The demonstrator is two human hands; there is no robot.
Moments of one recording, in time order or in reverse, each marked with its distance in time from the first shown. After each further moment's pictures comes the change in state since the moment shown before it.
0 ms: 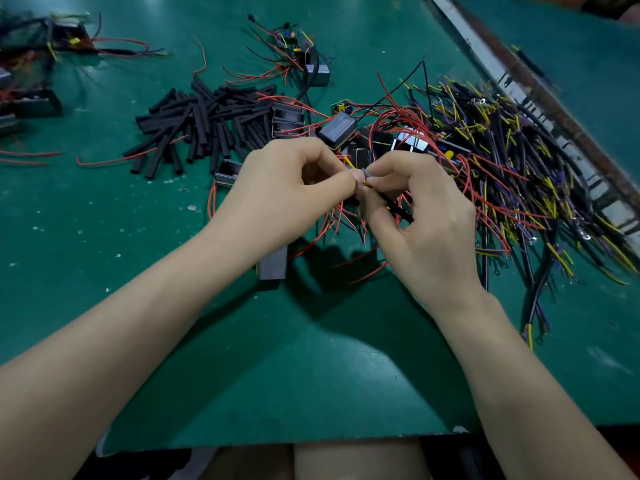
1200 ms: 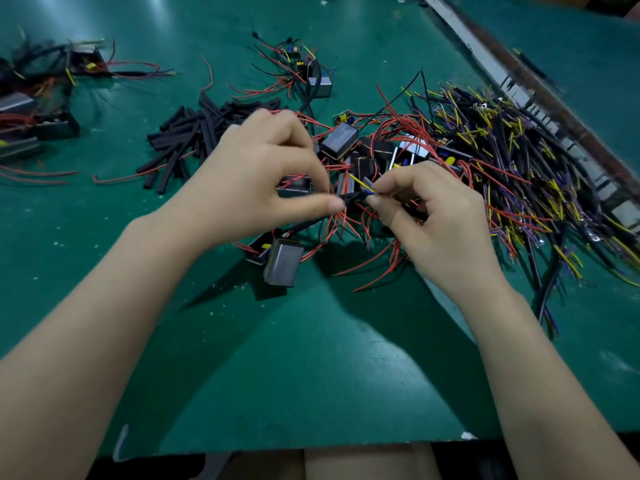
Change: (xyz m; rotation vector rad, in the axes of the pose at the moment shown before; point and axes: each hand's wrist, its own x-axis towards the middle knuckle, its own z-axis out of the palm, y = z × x) left_hand 0.017 -0.017 -0.037 0.529 -0.102 0.543; right_hand 0.004 0.020 -0.009 0.084 -0.154 0.157
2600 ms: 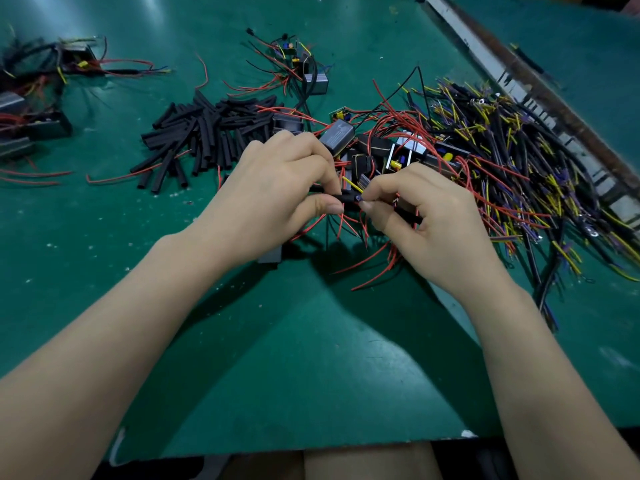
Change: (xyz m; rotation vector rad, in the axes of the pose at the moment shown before) left_hand -0.002 0.007 0.022 0.031 0.025 0.049; right_hand -0.001 0.004 -0.004 -0.050 -0.131 0.001
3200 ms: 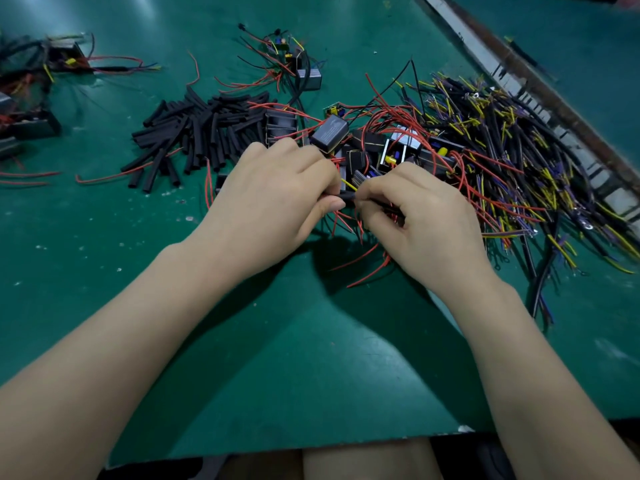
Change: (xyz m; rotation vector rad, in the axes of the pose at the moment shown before) left_hand -0.001 0.014 0.002 0.245 0.013 0.044; right_hand -0.001 -0.009 0.002 -0.244 0.044 -0.016
